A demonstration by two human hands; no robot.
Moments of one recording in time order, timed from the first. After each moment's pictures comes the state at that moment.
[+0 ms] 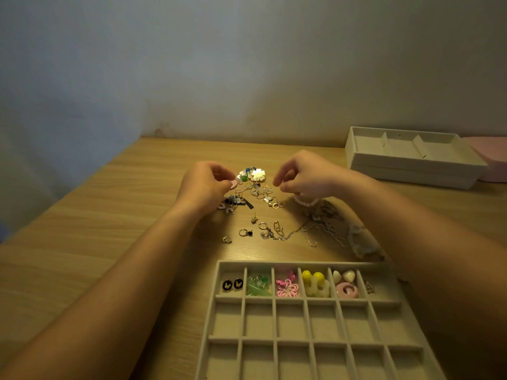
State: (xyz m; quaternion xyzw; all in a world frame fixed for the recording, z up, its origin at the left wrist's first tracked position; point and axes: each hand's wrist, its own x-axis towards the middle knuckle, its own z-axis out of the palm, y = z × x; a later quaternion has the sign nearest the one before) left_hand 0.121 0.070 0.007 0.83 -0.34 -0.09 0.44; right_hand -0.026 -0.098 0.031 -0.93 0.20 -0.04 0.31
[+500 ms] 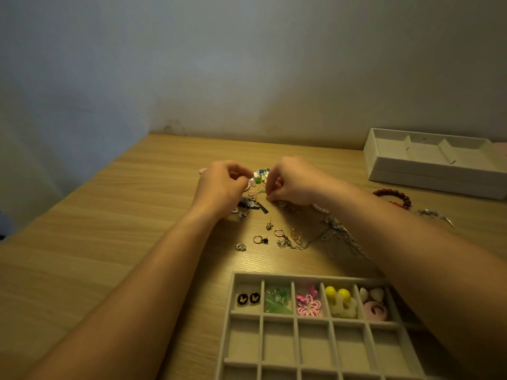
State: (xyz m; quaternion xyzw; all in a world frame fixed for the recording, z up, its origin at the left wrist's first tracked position) left_hand 0.131 0.060 -0.004 0.82 -0.35 -0.07 0.45; right_hand 0.027 -0.076 0.017 -0.96 0.19 -0.04 0.18
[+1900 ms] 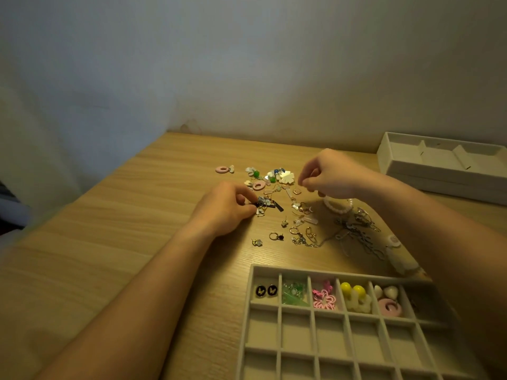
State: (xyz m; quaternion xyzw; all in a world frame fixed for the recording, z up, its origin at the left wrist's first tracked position) left_hand 0.134 0.104 -0.014 0.86 -0.40 -0.13 0.31; right_hand -0.003 -0.080 0.039 -0.94 0.24 -0.05 0.24
